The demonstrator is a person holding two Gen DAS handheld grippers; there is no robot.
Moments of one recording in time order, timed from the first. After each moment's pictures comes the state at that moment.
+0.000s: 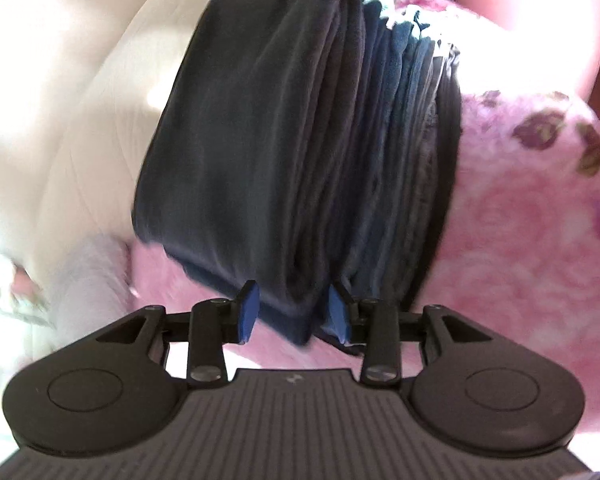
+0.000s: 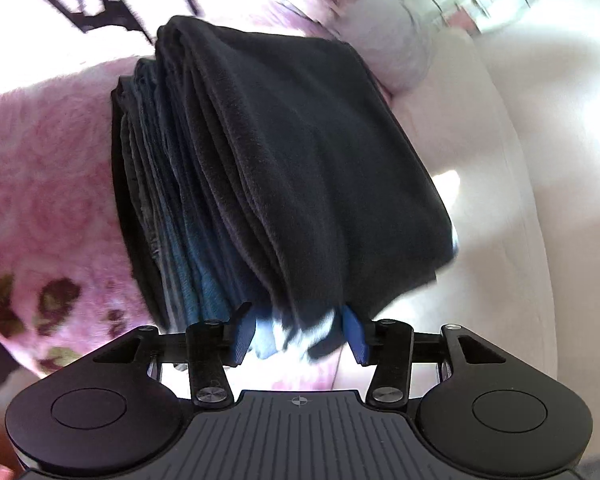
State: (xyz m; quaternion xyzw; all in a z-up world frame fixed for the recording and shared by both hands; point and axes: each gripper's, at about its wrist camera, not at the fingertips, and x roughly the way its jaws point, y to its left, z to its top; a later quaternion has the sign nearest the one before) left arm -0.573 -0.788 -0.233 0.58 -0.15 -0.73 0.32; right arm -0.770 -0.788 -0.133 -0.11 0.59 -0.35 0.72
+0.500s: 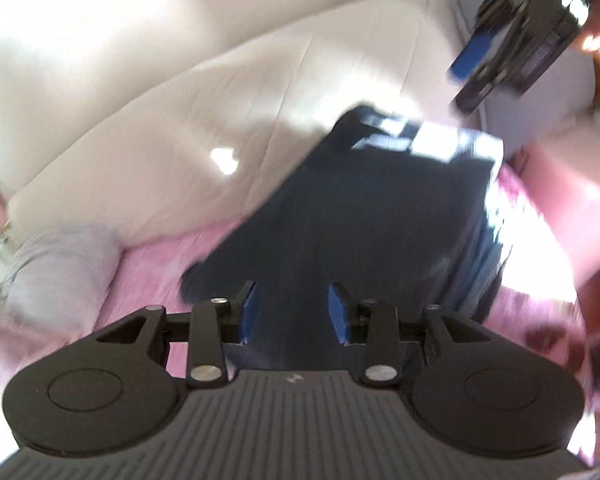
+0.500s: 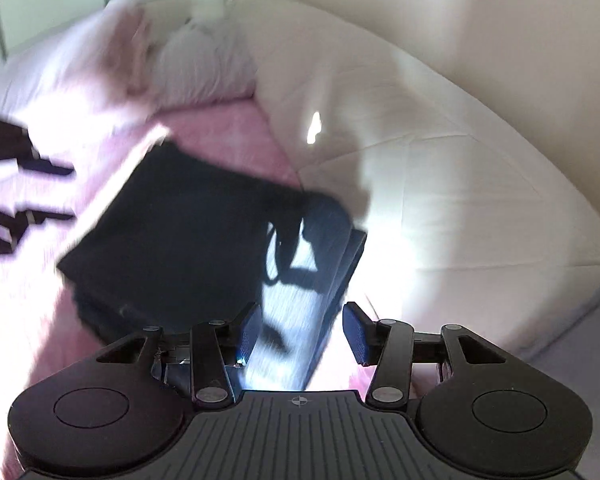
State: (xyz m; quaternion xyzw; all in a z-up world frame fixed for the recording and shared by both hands) left arm -0.626 -0.870 -0.115 0.45 -0.03 -0.81 0.37; right arm -0.832 -0.868 -0.052 0.24 0.37 -0.50 0.75
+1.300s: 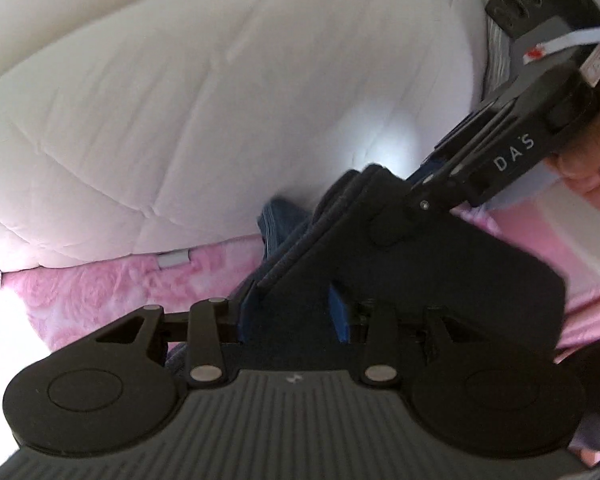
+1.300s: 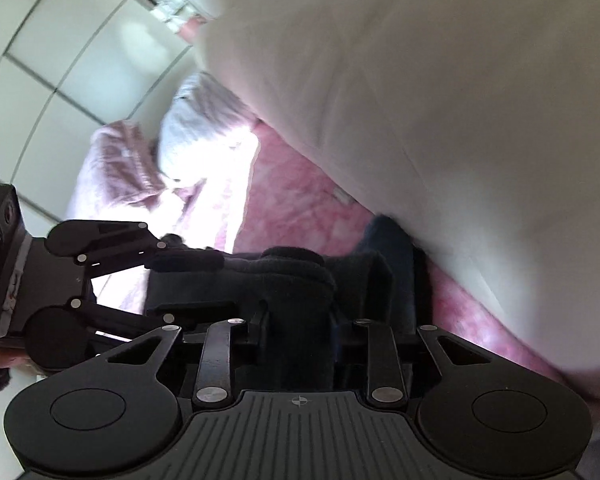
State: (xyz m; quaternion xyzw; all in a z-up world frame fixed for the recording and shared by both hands) left arm -0.755 -1.010 -0.172 0.51 0.08 -0.82 0.26; right arm -0.914 -0.995 -0.142 0.52 0.17 -0.40 0.74
